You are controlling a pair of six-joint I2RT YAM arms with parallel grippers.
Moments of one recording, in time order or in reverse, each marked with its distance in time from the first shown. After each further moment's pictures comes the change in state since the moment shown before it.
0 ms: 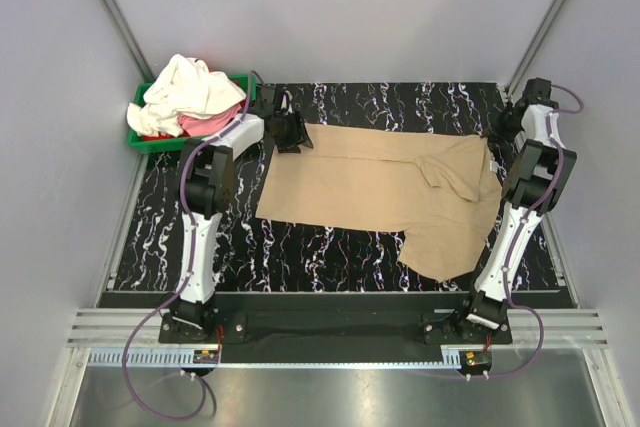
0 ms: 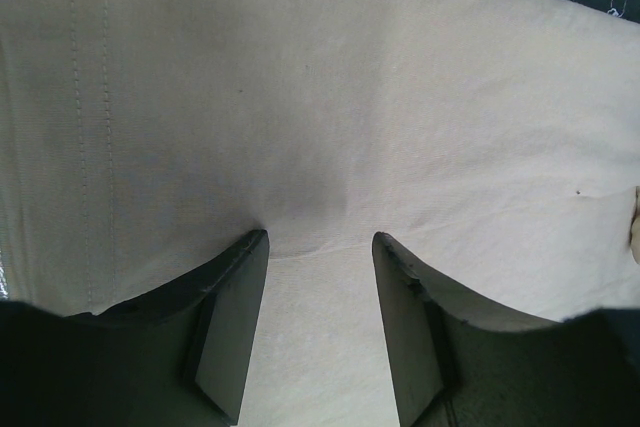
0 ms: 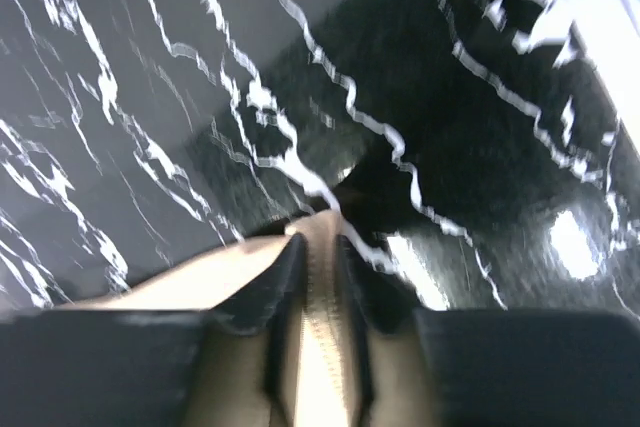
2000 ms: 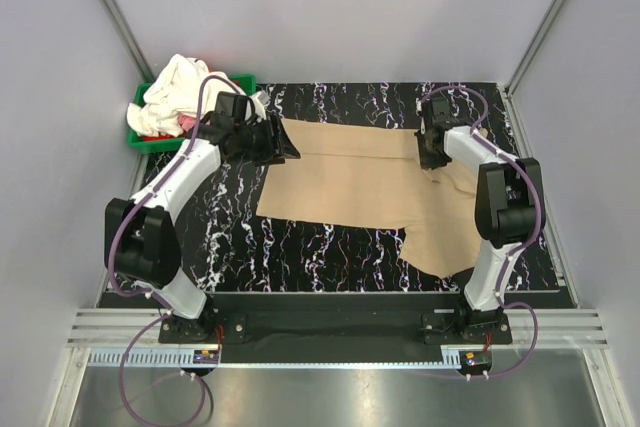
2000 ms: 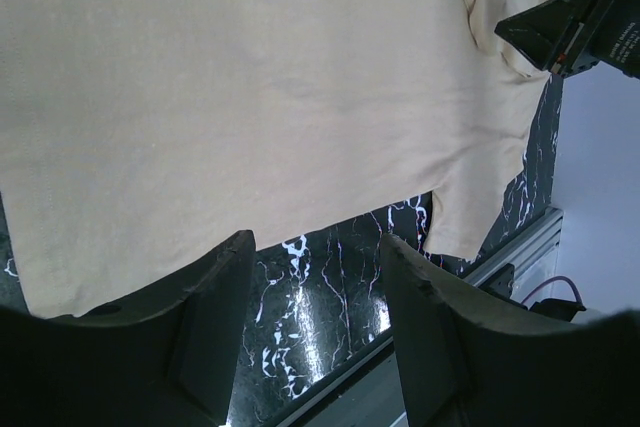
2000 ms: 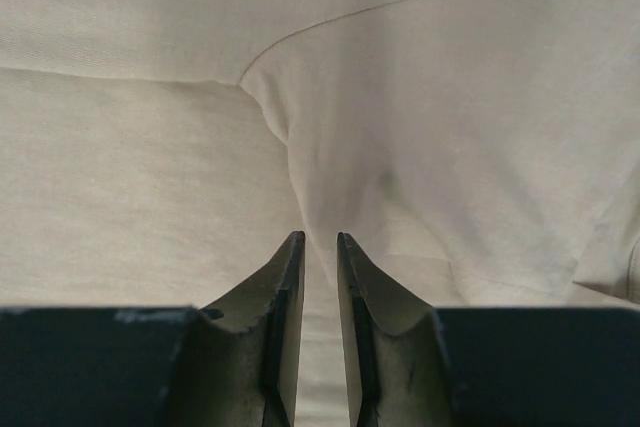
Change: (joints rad) left arm 0.015 -0.718 -0.520 -0.054 0.171 0.018; right arm 0.526 -0.553 -0.746 0.162 0.416 -0.344
